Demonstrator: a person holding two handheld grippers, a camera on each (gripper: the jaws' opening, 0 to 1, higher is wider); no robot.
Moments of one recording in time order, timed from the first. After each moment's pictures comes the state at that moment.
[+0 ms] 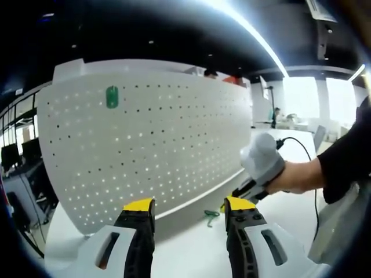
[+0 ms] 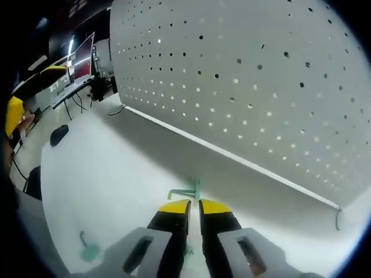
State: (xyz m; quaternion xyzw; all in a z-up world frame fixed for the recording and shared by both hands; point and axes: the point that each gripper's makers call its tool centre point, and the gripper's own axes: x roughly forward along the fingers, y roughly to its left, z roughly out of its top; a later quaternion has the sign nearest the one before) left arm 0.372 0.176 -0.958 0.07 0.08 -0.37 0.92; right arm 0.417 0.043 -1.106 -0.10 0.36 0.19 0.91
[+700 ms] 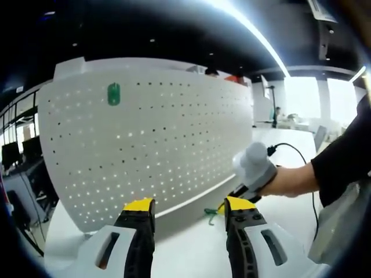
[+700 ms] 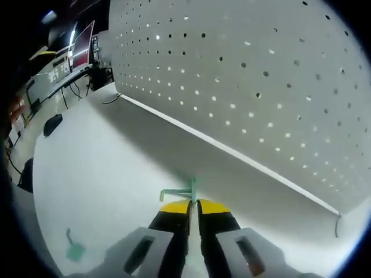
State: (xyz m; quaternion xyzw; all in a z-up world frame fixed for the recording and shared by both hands) left arm 0.373 0.178 -0.961 0.07 0.09 -0.37 0.92; right arm 0.425 0.043 -1.124 -0.12 0.37 0.19 0.90
